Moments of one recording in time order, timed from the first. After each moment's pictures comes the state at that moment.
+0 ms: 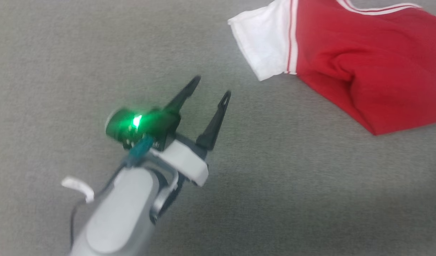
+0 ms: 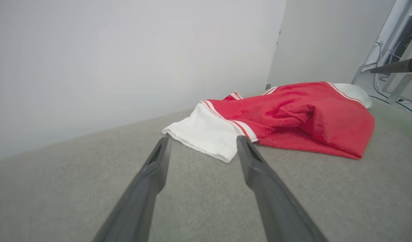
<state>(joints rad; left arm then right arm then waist) -0.48 0.17 -0.43 0.13 -0.29 -0.03 -0.13 -0.91 -0.81 0.20 1.03 0.76 0.13 0.14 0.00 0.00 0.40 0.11</state>
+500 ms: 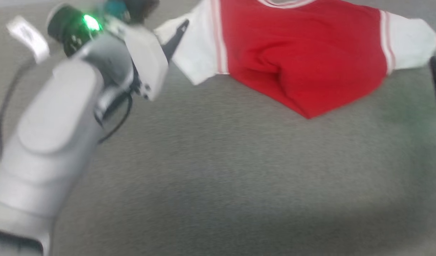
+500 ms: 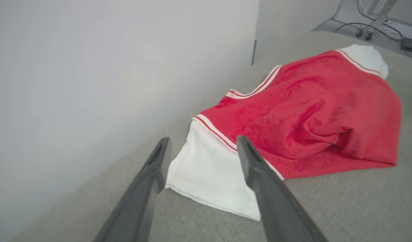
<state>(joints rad) -1.01 0.38 -0.54 0.39 -0.50 -0.13 0.33 -0.61 -0.70 0.36 0.50 0.87 0.13 -0.21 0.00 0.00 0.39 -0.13</state>
